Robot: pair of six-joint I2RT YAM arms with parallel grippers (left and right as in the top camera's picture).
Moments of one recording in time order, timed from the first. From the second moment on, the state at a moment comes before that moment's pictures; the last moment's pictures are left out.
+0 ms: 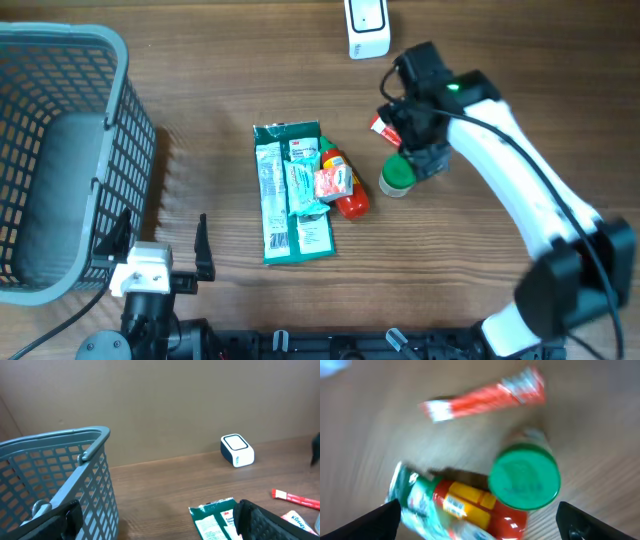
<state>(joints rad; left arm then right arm) 0.08 0.01 0.59 -0.60 0.14 0.14 0.37 1.70 1.49 -1.07 0.00 1.24</state>
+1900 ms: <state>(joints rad) 0.08 0.01 0.59 -0.61 0.14 0.14 0.37 2.05 1.41 -0.96 -0.15 0.46</state>
